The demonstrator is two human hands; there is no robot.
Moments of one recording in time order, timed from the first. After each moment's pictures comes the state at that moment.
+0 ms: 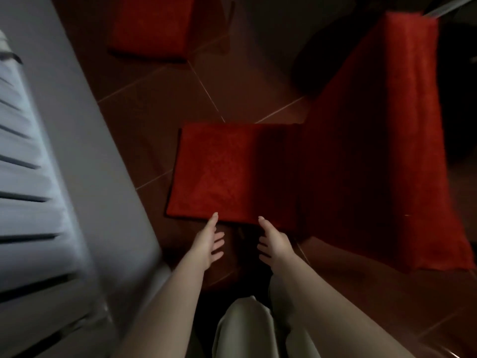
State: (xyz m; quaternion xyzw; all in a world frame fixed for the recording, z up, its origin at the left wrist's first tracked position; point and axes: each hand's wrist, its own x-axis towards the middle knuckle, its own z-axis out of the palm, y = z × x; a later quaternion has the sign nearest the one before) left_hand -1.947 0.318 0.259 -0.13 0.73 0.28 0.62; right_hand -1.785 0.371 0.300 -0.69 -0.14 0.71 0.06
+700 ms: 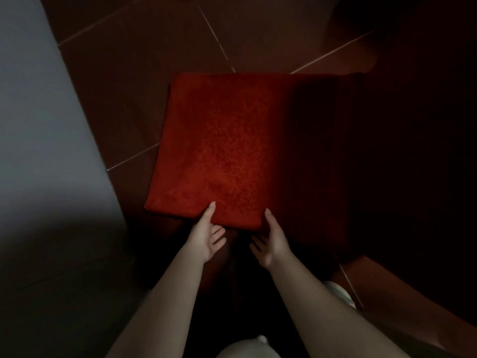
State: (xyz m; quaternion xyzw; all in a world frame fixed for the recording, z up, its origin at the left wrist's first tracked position) left_hand -2.008 0.337 0.015 -0.21 0.69 0.36 0.60; right_hand -1.858 0.386 0.030 -0.63 0.05 0.76 0.16
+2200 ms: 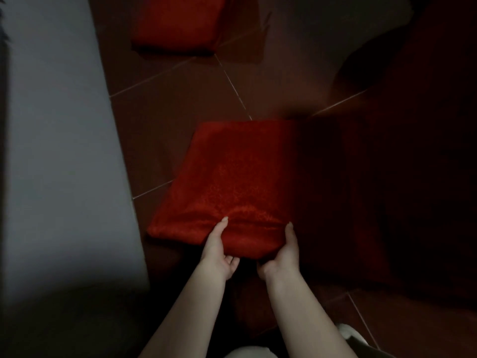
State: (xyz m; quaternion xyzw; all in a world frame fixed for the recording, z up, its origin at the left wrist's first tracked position) left_hand -1.991 0.364 0.074 -0.32 0.64 0.49 0.50; right_hand -1.882 0.410 0.090 -0.60 0.21 0.71 0.30
